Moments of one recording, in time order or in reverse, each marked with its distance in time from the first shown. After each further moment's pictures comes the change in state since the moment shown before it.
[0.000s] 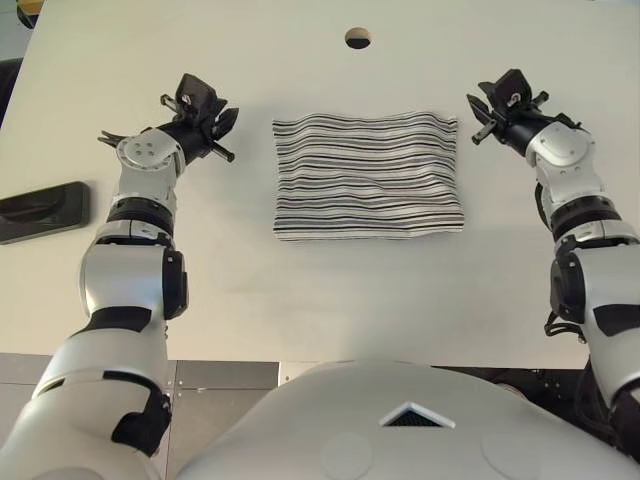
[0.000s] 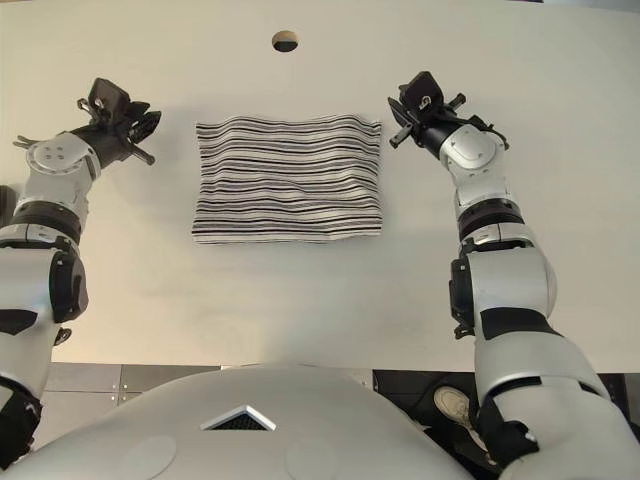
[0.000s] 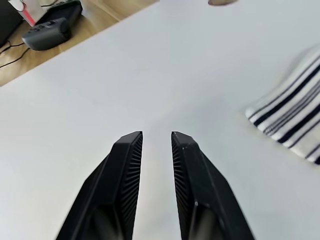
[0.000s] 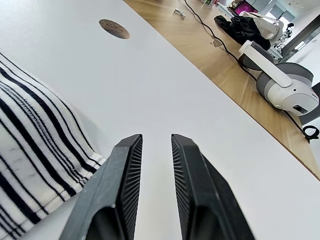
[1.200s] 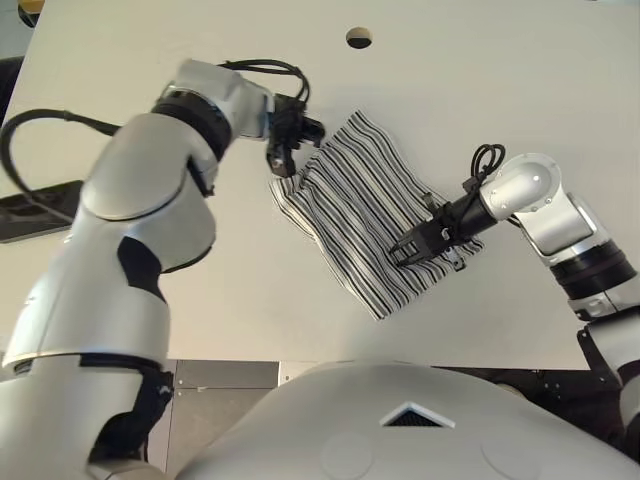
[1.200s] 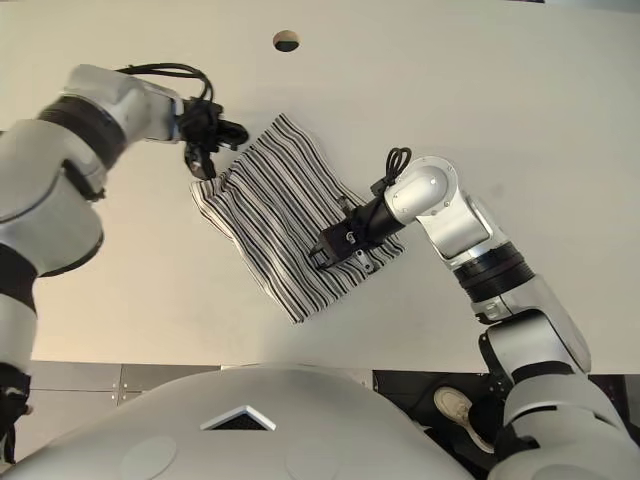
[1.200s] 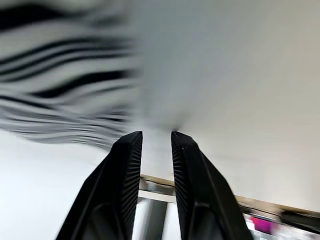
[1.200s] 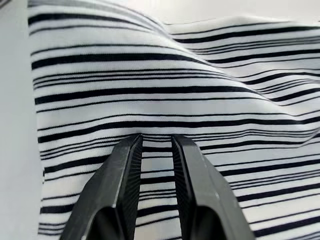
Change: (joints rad) left arm -0.458 -0.169 -1.349 -0.022 1.752 -0.228 1.181; right arm 0.323 -0.215 0.442 -1.131 0.120 0.334 0.995
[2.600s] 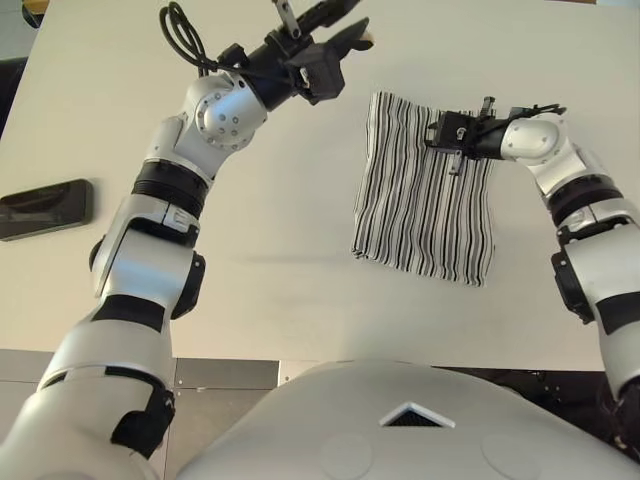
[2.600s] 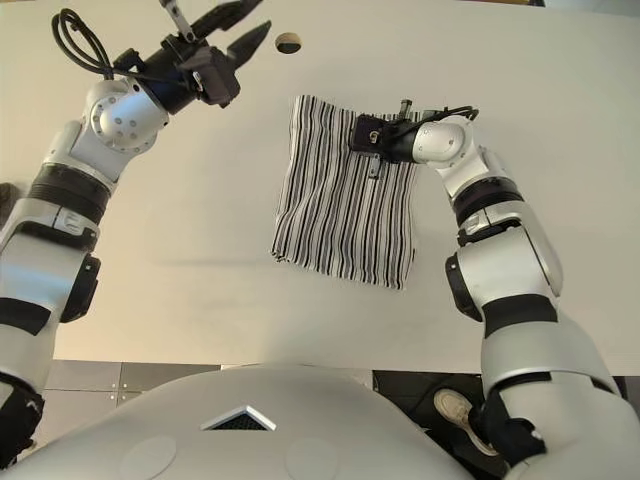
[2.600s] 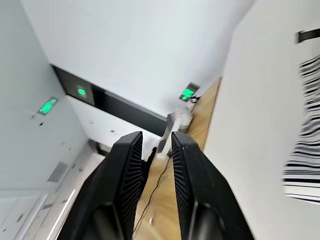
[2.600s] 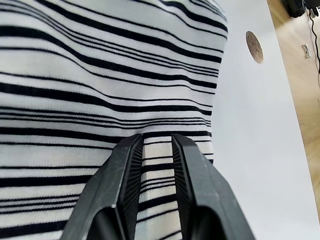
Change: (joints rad) left arm 0.433 0.136 0.951 -0.478 -1.377 -0.264 -0.735; right arm -0.411 0.192 -0.083 1.141 -0.267 -0.369 -0.790
